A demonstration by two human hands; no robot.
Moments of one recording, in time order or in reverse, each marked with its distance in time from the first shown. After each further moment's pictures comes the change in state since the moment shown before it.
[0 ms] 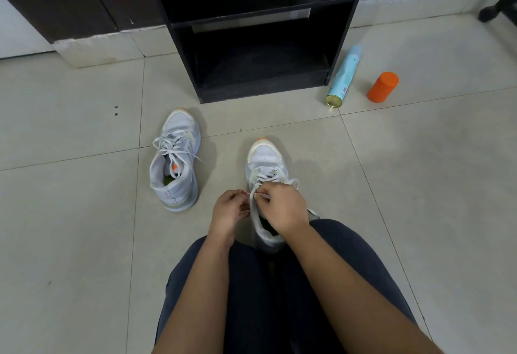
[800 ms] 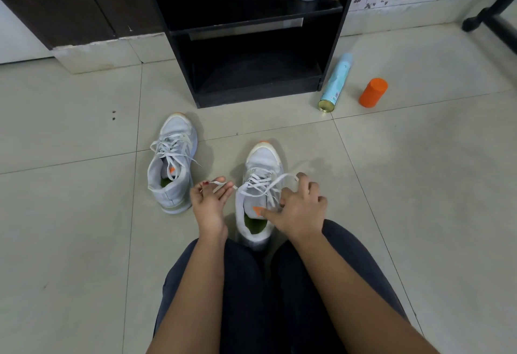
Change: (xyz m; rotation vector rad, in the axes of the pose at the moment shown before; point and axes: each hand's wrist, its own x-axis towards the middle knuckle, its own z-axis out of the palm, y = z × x) left_hand 0.003 0.009 -0.004 -0.457 0.260 0.259; right_hand -0.017 0.030 -0.002 -0.431 0.110 0.154
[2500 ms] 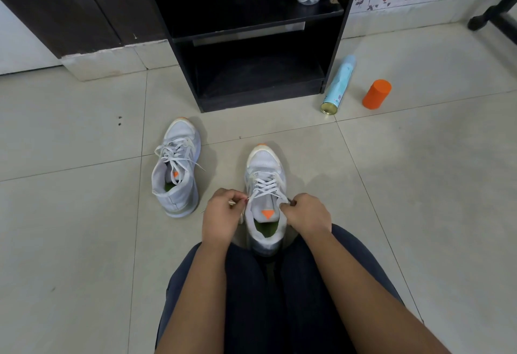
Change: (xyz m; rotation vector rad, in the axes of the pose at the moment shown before) left_hand 0.007 -0.008 -0.019 1.086 -0.389 0.395; right_hand 0.020 0.017 0.004 0.472 -0.308 0.214
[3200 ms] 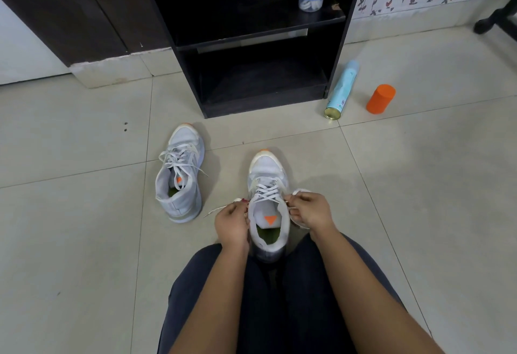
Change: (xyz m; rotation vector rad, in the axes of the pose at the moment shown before) left_hand -0.012 0.032 0.026 -0.723 0.243 -0.592; right_hand 0.013 -0.002 -0.006 0.923 -0.090 0.132
